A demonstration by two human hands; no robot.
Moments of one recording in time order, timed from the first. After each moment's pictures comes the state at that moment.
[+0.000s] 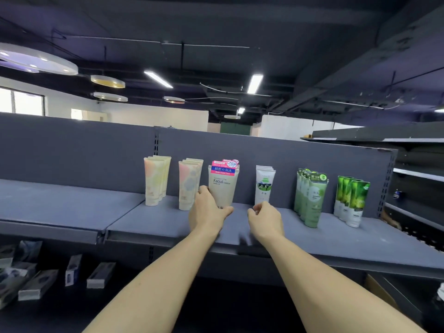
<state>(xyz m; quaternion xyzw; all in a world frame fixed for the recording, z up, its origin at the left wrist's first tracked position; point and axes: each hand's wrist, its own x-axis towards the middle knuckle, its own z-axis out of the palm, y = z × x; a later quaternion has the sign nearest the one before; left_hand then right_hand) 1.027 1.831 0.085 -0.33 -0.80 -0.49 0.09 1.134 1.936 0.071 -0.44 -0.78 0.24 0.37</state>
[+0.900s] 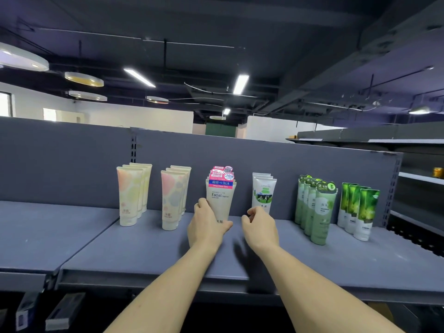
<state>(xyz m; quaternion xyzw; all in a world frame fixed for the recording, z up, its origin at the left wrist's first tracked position) 0.974 1.914 0.070 -0.36 -0.81 -0.47 0.07 1.076 1.999 0.068 -0.46 -0.77 0.20 0.39</state>
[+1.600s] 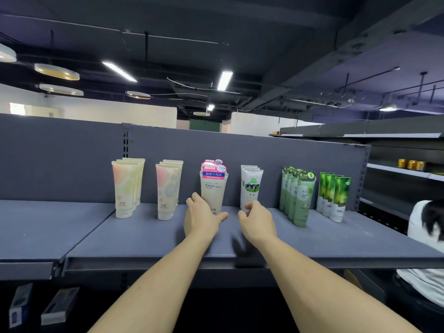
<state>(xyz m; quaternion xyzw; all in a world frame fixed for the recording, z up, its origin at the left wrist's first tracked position) 0.988 1.888 0.075 -0.37 -0.81 -0.45 0.02 1.106 1.960 0.072 -0.48 -0.77 0.19 0.37</state>
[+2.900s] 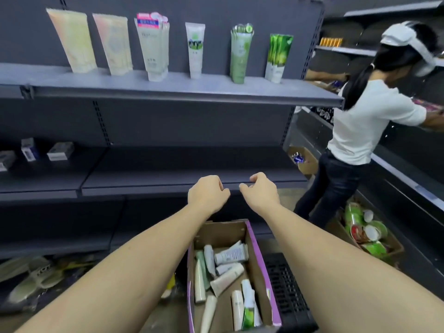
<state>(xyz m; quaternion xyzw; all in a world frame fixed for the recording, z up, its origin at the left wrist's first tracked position) 1.298 1.738 -0.116 -0.48 -0.84 -0.25 -0.10 1.422 1.811 -0.120 -0.57 -0.74 0.29 0.23</state>
